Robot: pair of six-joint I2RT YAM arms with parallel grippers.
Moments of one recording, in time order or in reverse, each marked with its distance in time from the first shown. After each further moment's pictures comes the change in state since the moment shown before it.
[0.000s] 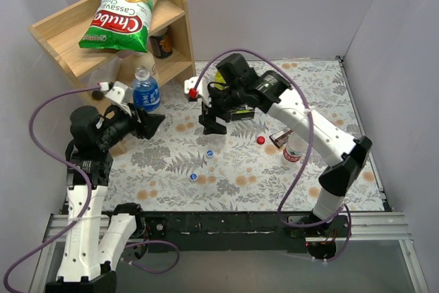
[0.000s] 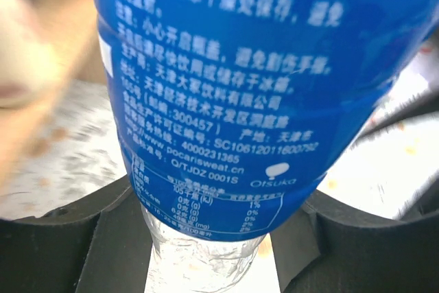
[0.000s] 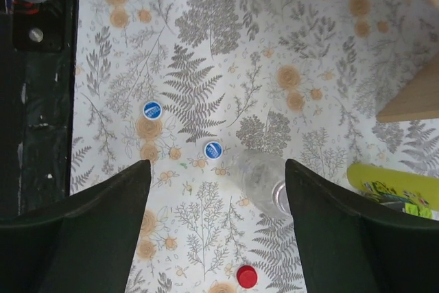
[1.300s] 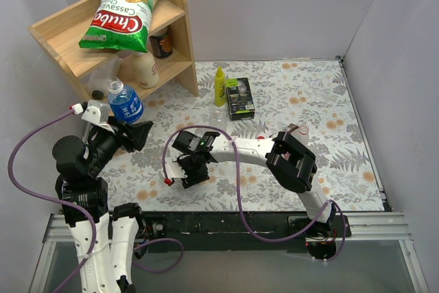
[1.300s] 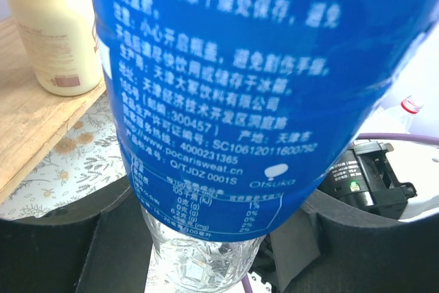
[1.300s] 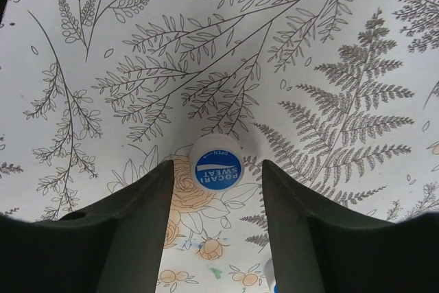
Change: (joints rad) left arm 0.210 -0.238 0.015 -0.029 0.018 -0.183; right arm 0.309 0.384 -0.378 0.306 0.193 -0.344
